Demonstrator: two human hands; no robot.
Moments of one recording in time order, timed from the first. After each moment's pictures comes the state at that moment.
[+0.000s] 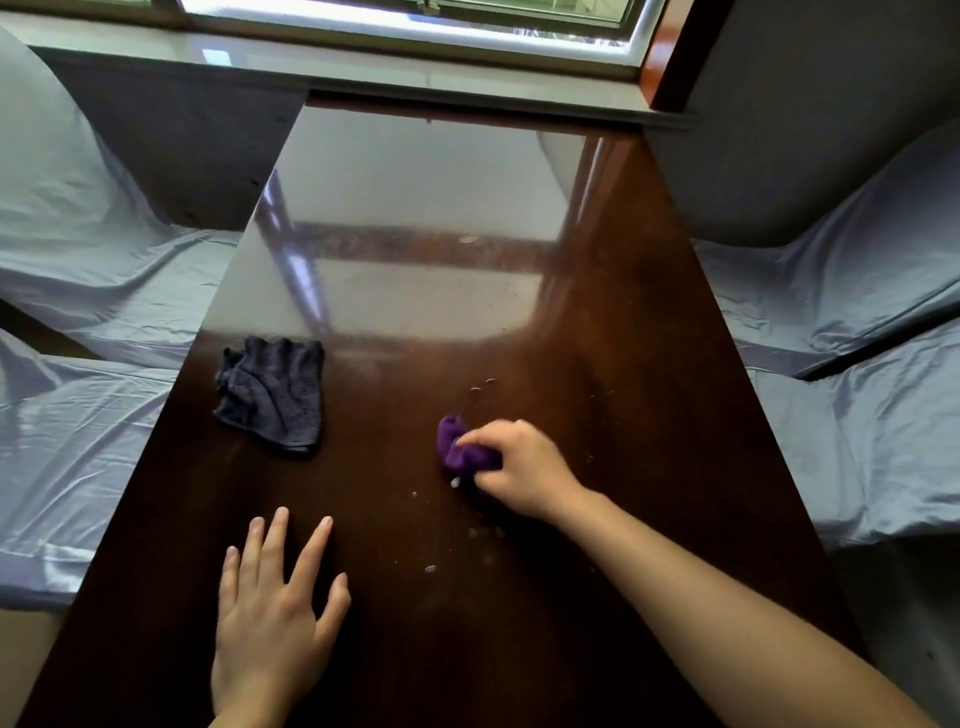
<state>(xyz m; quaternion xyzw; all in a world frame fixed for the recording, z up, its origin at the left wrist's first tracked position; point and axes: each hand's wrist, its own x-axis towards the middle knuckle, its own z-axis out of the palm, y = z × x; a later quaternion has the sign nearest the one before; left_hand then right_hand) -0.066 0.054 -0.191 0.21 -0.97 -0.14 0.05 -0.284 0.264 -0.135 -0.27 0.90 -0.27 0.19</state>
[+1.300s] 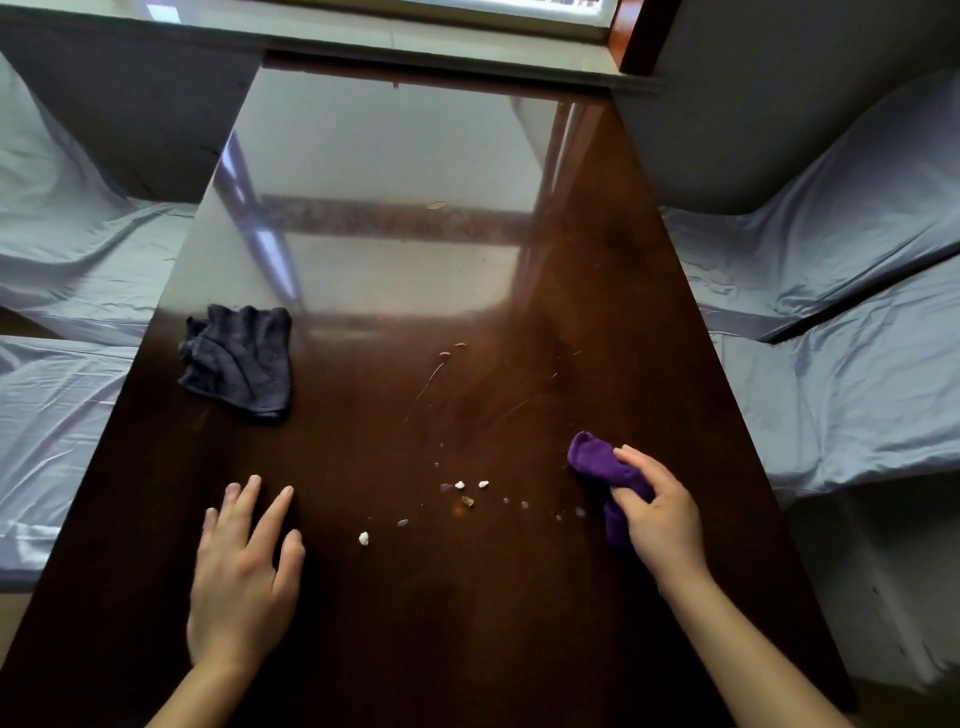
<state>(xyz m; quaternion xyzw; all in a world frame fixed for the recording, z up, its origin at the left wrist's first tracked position) -0.062 0.054 -0.192 0.21 -0.95 -0.21 0.08 -0.209 0.427 -0.151 0.12 0.89 -0.43 0.08</state>
